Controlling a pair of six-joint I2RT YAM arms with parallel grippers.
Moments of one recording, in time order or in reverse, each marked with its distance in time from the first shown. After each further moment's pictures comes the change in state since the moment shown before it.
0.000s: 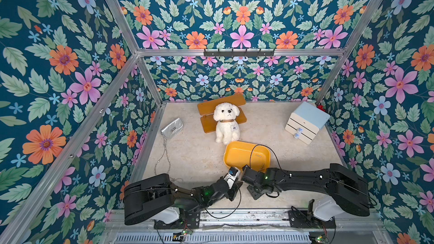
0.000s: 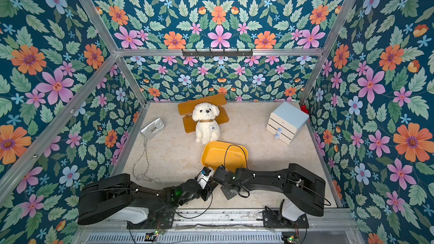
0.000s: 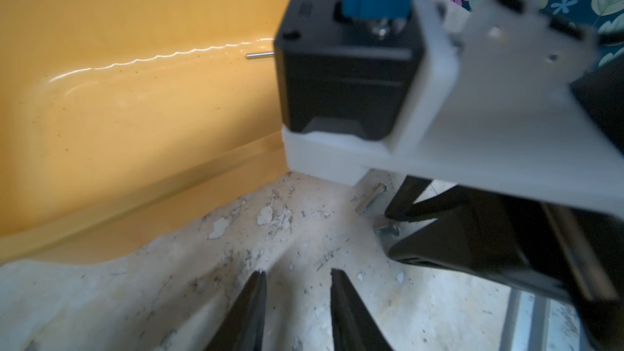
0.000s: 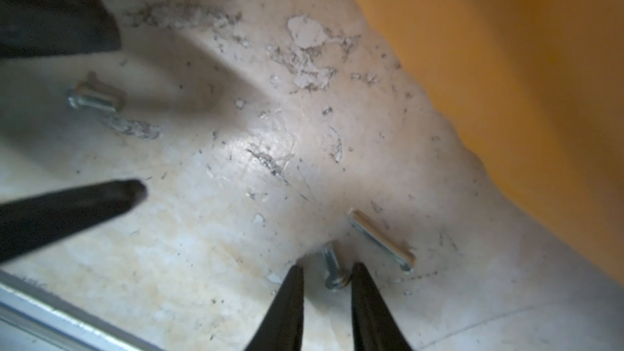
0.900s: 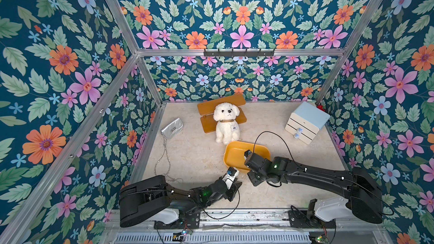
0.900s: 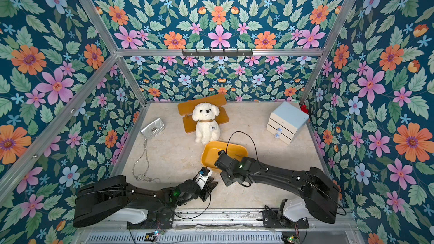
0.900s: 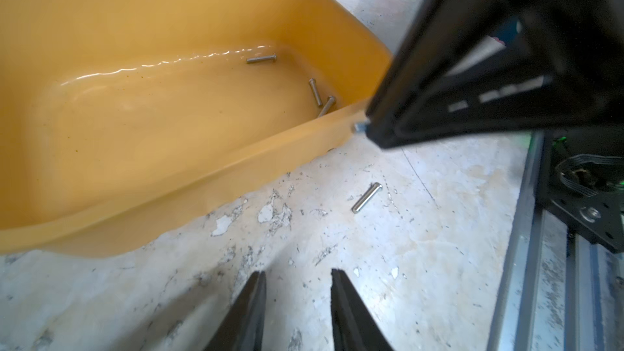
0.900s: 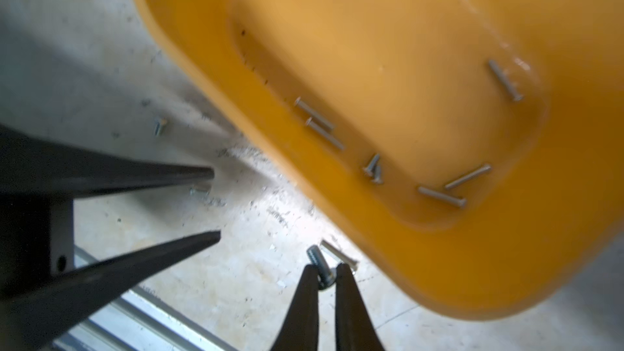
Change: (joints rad) left arm 0.000 -0.043 -0.022 -0.002 0.010 0.000; right arm -0.158 -0.129 0.155 -0.084 0.044 -0.093
